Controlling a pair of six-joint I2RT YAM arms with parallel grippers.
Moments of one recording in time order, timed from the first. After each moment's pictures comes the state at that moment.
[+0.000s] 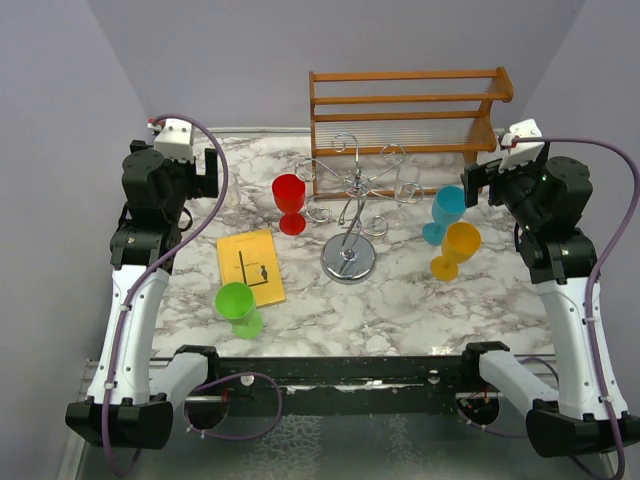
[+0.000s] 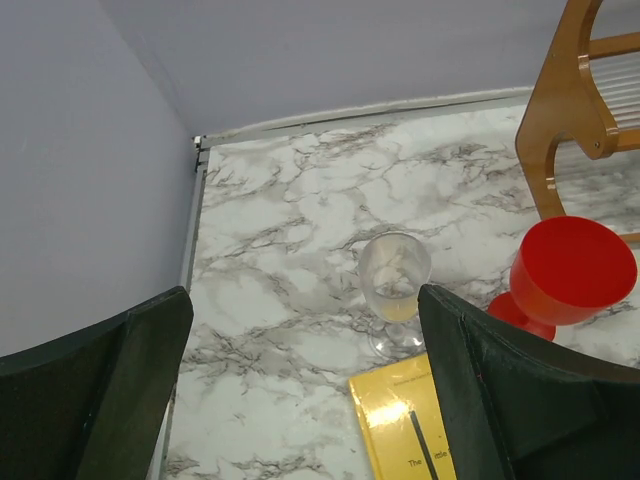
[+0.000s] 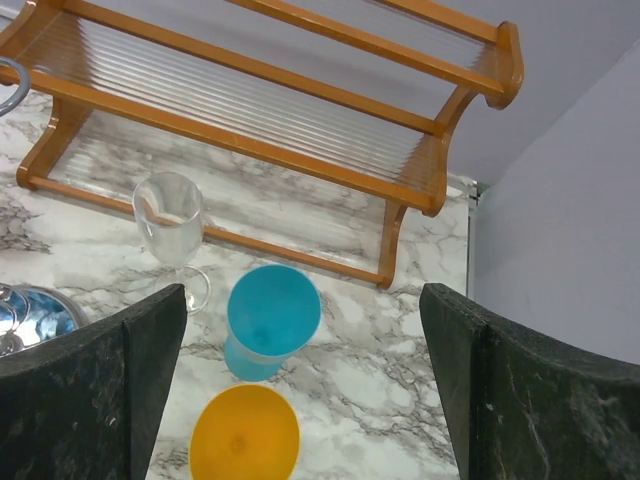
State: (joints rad) left arm -0.06 1.00 1.22 -0.43 -0.07 0.13; right arm 0.05 0.94 1.23 -0.46 -0.12 -0.29
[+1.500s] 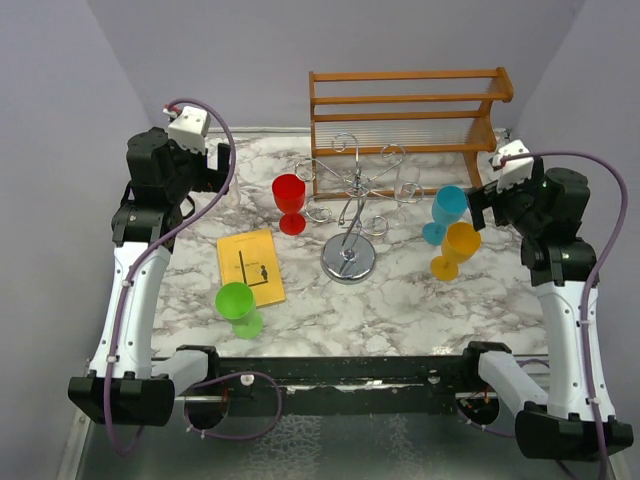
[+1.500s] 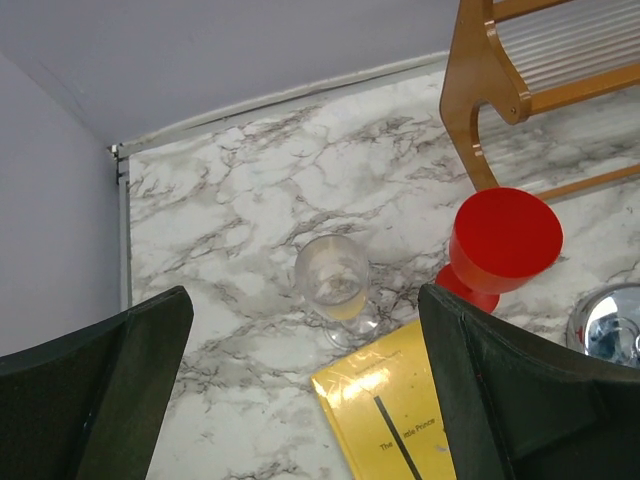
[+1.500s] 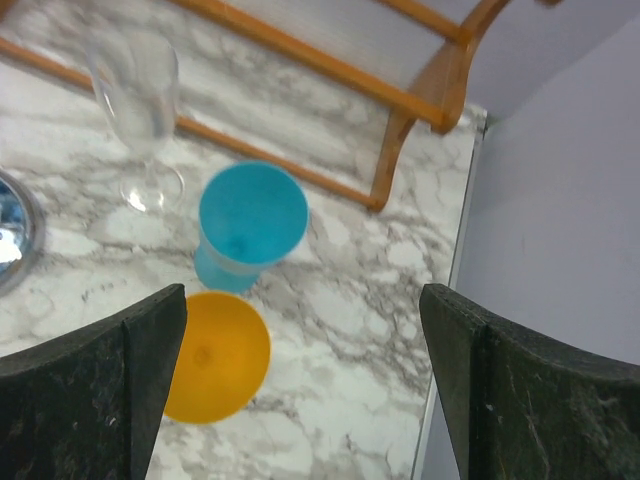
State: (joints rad) left arm -0.04 1.10 1.31 -0.49 0.13 0.15; right arm -0.06 0.91 1.18 -0.59 -0.24 -0.46
